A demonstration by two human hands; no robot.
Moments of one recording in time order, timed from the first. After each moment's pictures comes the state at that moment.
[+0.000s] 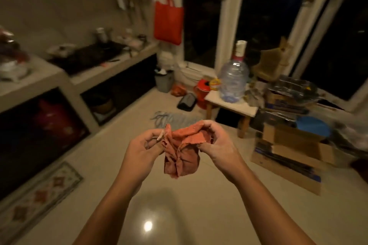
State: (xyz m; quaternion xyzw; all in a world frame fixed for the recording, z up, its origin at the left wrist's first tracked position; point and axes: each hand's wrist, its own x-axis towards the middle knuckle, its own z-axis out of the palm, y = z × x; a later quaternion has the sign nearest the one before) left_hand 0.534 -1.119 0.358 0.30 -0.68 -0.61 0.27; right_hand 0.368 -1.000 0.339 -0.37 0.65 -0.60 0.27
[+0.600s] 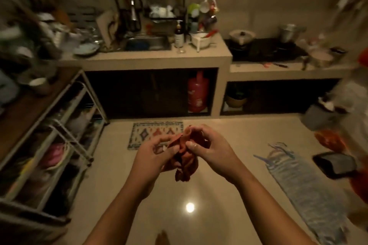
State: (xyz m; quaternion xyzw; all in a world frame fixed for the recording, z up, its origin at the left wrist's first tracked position) left_hand 0.747 -1.305 0.329 0.59 -0.41 -0.48 0.51; right_hand 0.573 -1.374 0.324 -0.71 0.41 -0.33 0.48
